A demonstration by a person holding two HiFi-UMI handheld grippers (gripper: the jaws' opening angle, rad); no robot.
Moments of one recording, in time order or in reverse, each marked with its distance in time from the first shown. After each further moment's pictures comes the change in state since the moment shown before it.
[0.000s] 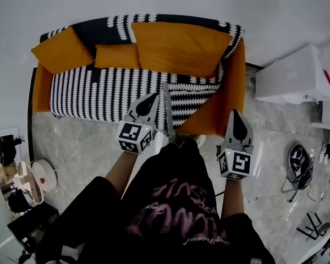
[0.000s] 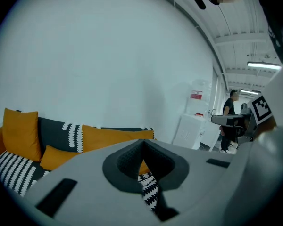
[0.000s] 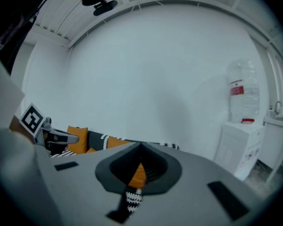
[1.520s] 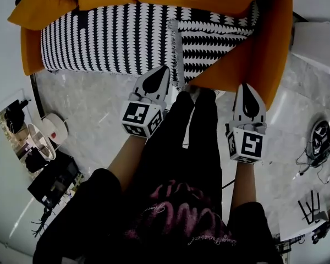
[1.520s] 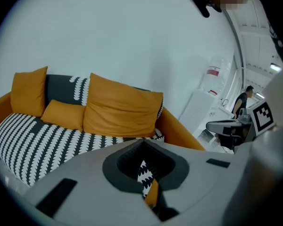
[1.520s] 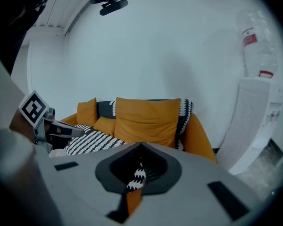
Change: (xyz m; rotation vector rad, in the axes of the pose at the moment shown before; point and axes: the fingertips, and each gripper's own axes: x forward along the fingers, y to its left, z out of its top) left arm 0.054 0.006 -0.205 -0.150 0.274 0.087; right arm 0.063 0.013 -0.224 0.049 0.309 0.157
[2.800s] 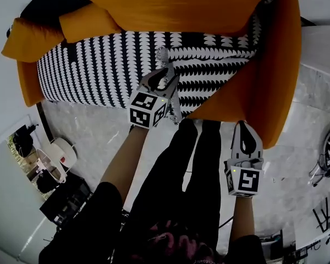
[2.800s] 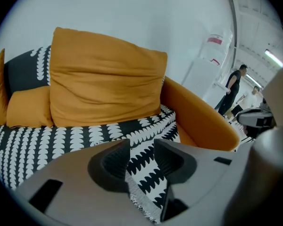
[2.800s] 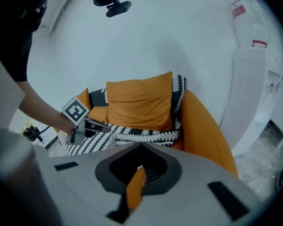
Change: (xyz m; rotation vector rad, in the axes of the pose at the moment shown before) left arm 0.184 0.044 -0.068 0.159 0.279 -0.115; right arm 0.043 -0.039 -0.098 0.108 0.143 -0.006
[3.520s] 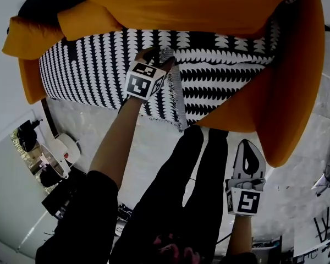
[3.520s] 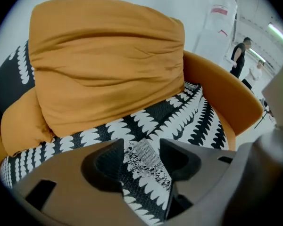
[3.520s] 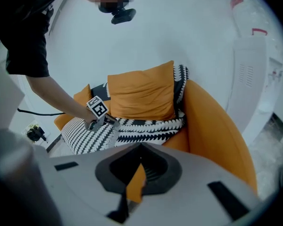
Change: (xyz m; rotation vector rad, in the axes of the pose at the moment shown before) left arm 0.066 0.109 -0.019 0.168 0.193 0.078; right arm 0.015 0.019 -0.034 0.026 0.029 0.038
